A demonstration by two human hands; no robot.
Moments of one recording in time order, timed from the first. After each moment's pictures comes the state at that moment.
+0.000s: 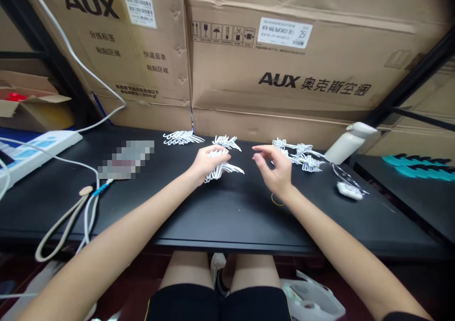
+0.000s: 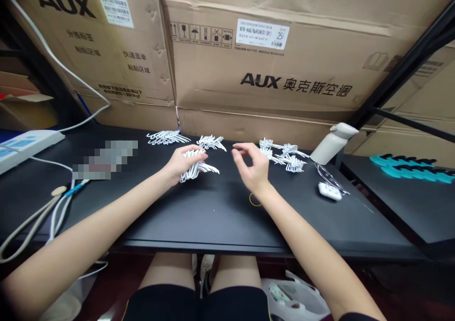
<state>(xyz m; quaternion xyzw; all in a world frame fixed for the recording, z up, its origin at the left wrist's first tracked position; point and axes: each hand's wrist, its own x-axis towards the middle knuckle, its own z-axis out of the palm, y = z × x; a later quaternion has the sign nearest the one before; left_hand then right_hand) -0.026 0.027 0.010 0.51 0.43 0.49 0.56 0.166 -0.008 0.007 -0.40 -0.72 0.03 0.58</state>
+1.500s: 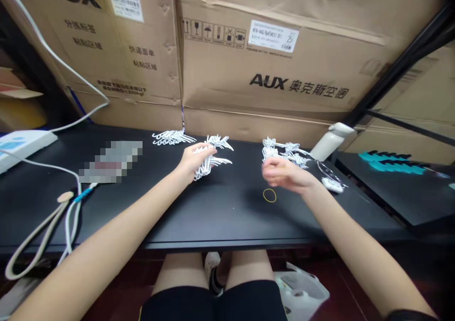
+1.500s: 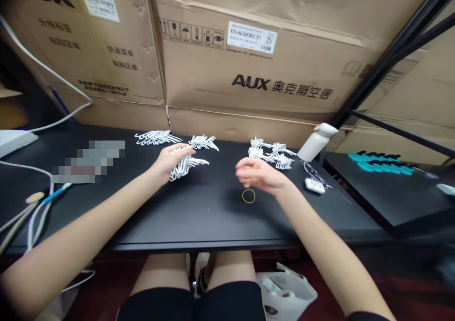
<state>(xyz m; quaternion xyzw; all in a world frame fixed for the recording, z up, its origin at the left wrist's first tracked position) -0.036 0.037 0.011 0.45 0.45 0.52 0.57 0.227 -0.025 0.026 -0.48 -0.63 0.47 0.39</state>
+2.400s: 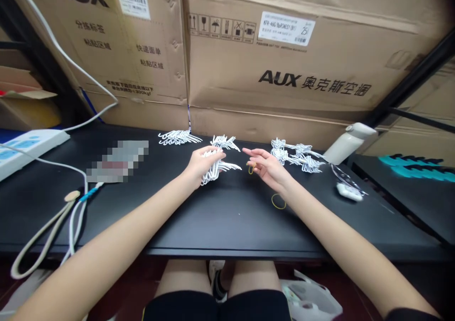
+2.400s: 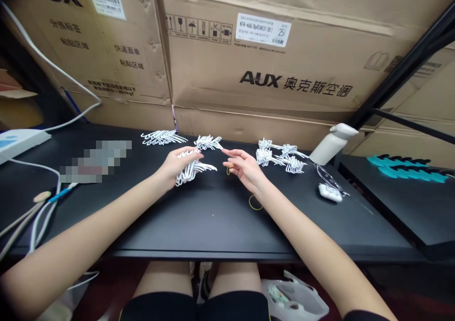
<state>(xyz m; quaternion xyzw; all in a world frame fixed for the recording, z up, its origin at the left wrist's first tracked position) -0.029 0.029 0.010 0.45 0.46 0.51 0.57 0.171 0.017 0.000 -0.40 -0.42 0.61 0.54</state>
